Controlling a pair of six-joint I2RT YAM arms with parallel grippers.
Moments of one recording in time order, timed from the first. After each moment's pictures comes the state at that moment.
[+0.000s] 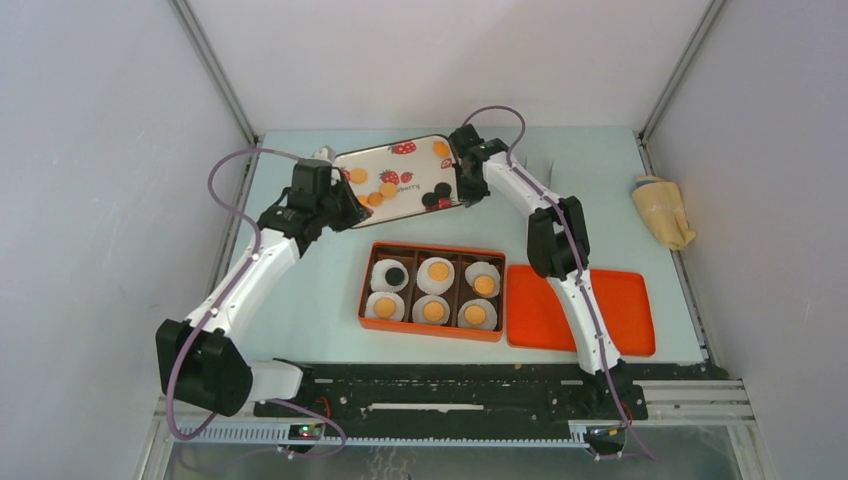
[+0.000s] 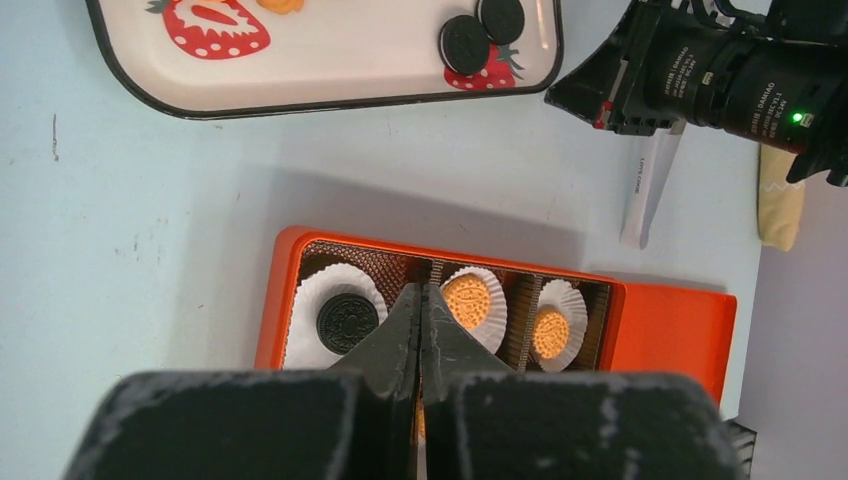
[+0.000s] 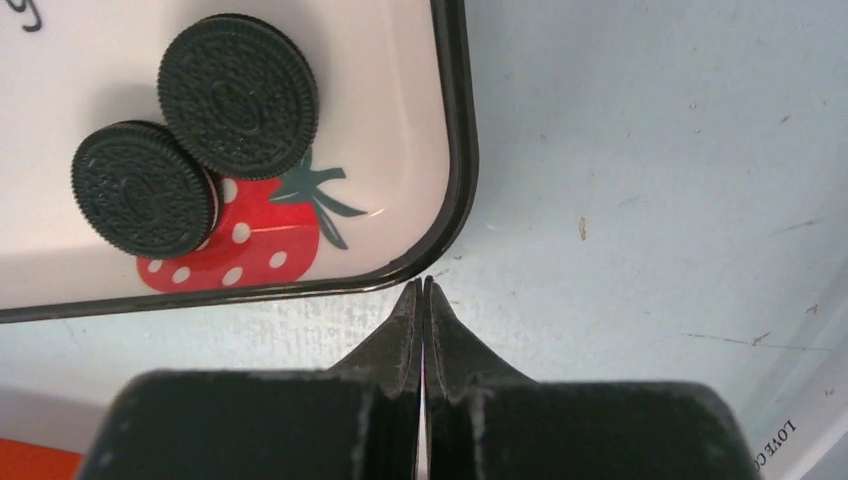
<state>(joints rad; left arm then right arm) -0.28 1.29 1.10 -0.48 0.08 -0.63 0.47 2.53 2.33 -0.94 0.10 0.33</state>
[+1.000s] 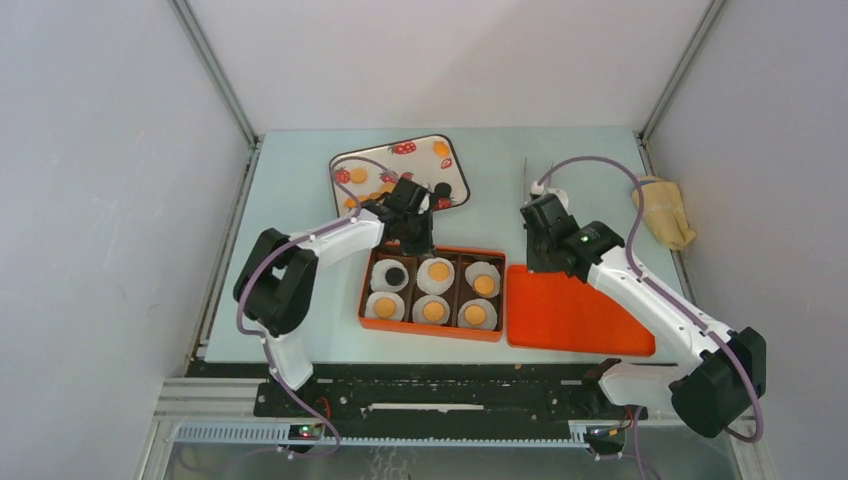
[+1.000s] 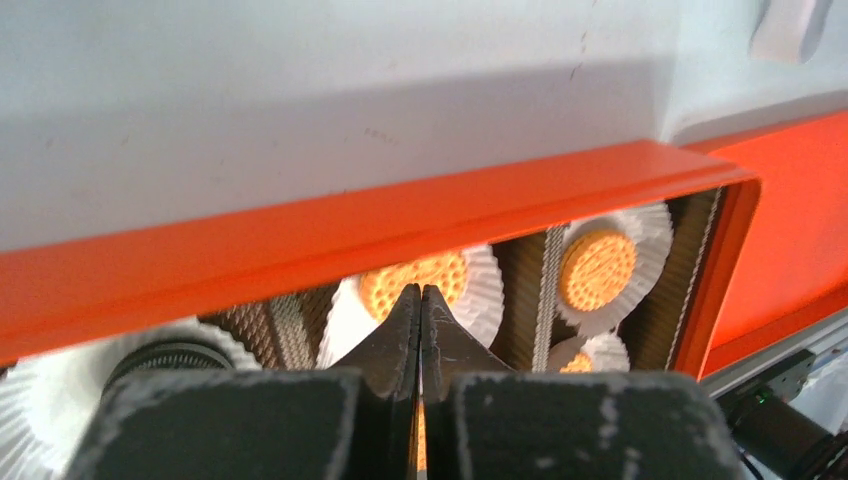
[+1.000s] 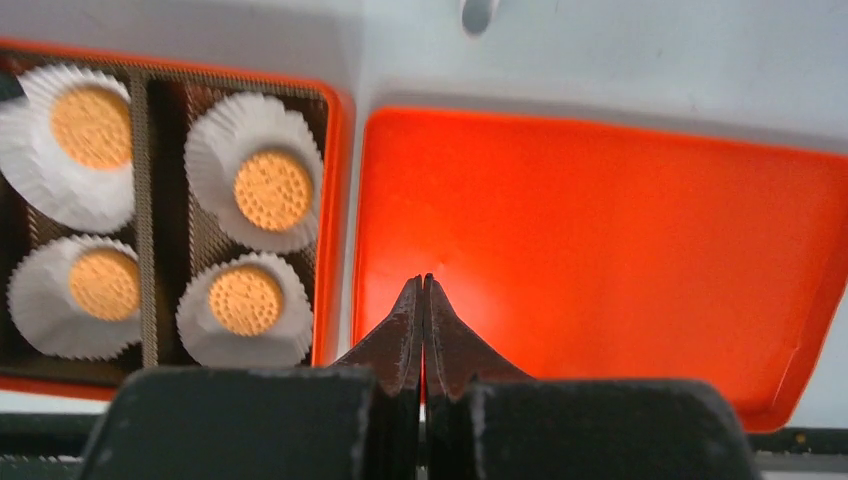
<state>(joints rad) -0.60 1.79 1.21 -0.43 0.16 -0.59 0.56 1.22 1.09 -0.84 0.31 0.46</state>
